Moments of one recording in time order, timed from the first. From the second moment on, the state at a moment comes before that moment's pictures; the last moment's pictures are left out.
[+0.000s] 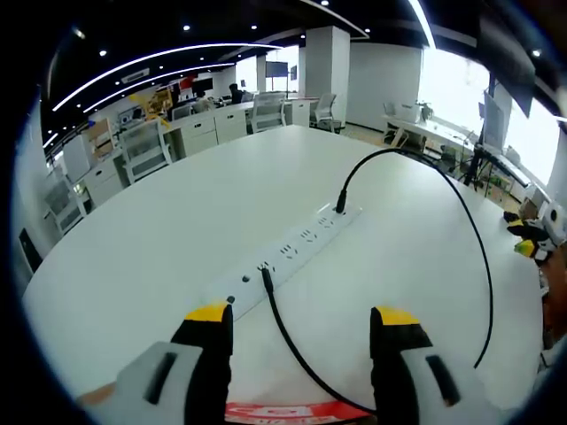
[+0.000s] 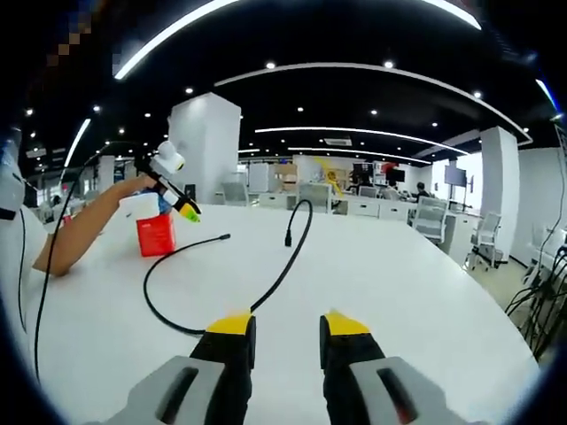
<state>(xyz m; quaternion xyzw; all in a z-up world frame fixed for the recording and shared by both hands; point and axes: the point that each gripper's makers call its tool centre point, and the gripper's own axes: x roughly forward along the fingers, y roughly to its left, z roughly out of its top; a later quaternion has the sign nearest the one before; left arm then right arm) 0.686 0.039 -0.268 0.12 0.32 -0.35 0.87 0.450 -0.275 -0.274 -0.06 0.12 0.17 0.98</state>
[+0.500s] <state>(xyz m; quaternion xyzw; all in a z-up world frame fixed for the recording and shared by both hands) 0.683 0.038 -0.269 0.12 0.32 -0.35 0.87 0.454 -0.266 -0.271 -0.04 0.11 0.17 0.98</state>
